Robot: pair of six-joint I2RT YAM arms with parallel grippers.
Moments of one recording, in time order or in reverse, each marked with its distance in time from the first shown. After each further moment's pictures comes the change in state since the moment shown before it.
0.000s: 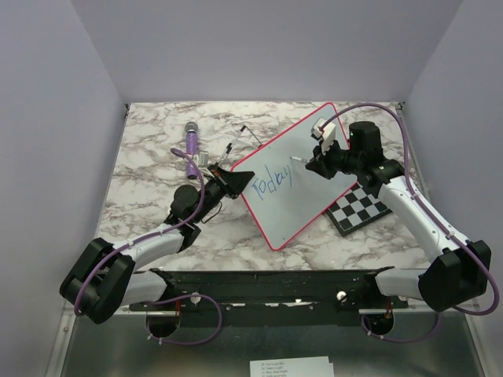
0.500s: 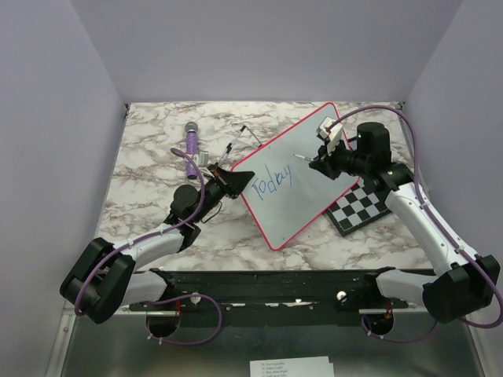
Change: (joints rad) left arm 0.003 0.002 0.000 0.005 0.007 0.000; right arm -0.006 -0.080 0.000 -0.023 0.000 -0.001
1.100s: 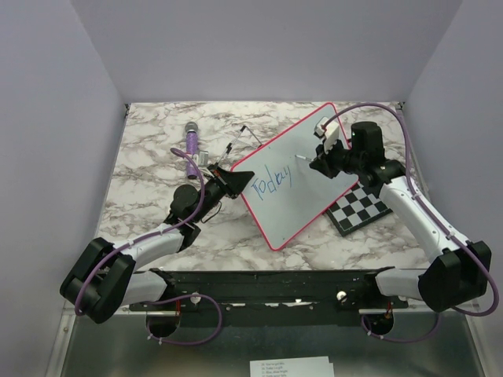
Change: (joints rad) left arm 0.002 0.000 0.000 0.000 0.004 0.000; right arm -0.013 0.074 -0.006 0.017 0.055 0.019
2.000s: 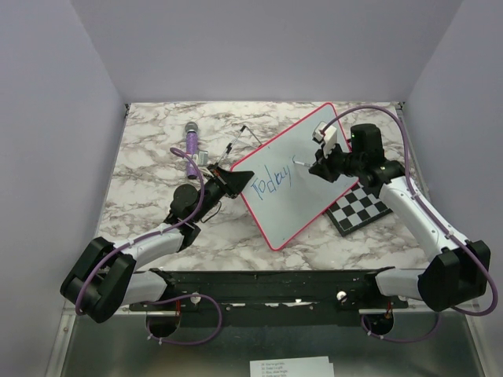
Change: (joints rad) left arm 0.006 0.005 0.000 0.000 0.002 -0.011; right arm -0.002 0.010 -0.009 -0.038 -0.069 -0.055
